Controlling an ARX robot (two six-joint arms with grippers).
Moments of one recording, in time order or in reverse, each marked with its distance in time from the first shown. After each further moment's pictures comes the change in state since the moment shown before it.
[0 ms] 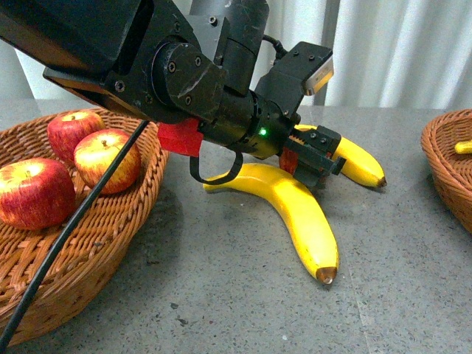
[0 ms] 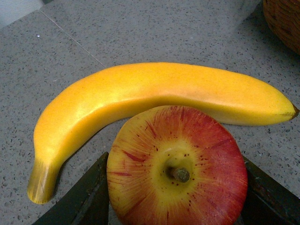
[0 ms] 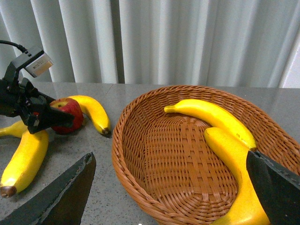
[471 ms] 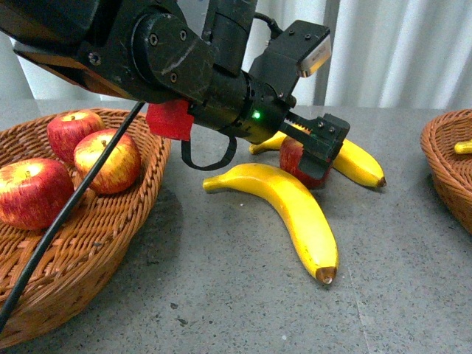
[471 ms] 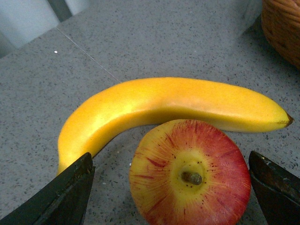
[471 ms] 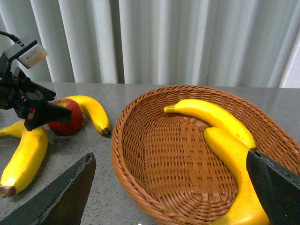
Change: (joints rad) left arm 0.007 -0.040 -0.013 0.000 -0.008 0.019; right arm 0.000 0.000 0.000 0.000 0.000 0.000
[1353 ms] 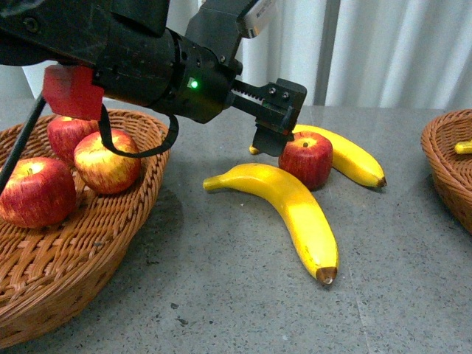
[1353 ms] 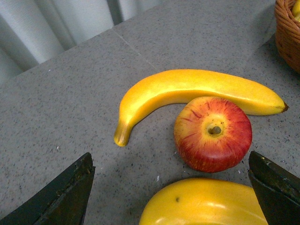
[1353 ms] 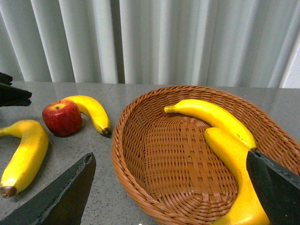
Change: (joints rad) left arm 0.054 -0.240 -0.225 0.045 -0.050 -0.039; right arm 0.000 0.000 0.000 0.000 0.000 0.000
